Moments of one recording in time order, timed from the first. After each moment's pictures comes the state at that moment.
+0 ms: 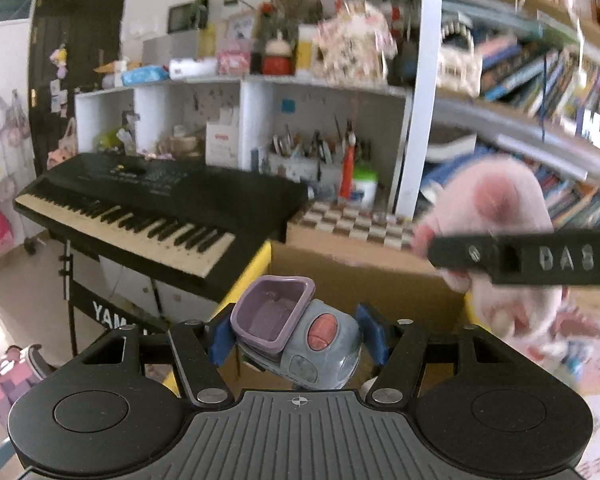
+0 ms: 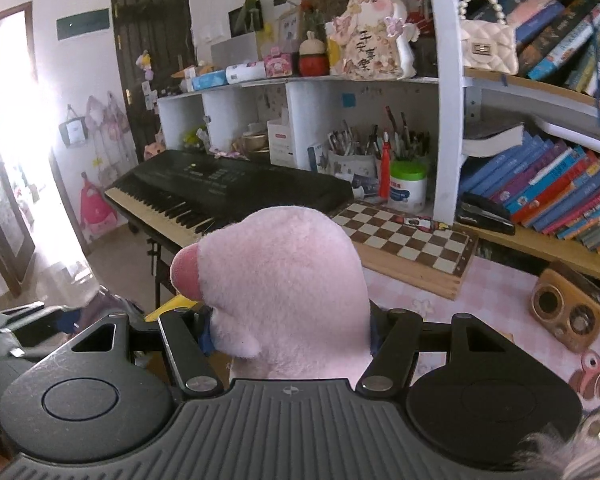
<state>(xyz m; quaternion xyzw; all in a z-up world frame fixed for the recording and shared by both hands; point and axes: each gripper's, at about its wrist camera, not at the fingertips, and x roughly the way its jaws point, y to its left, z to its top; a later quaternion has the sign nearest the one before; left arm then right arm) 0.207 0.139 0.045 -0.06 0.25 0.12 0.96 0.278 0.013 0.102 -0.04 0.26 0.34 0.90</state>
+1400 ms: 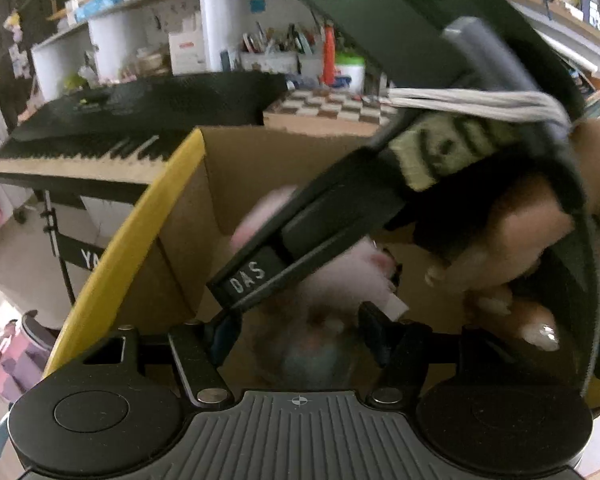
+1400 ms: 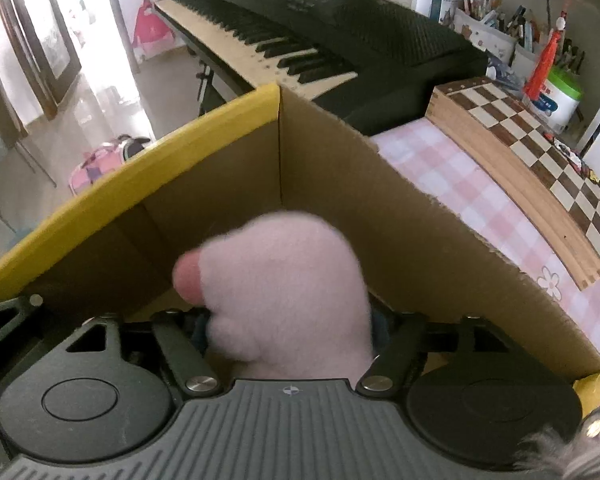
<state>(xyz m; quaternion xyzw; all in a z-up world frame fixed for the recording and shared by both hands) 0.237 0.127 -0.018 -0.03 0.38 0.10 0.92 0.346 0.149 -0.011 -0.22 0.42 0.43 0.77</state>
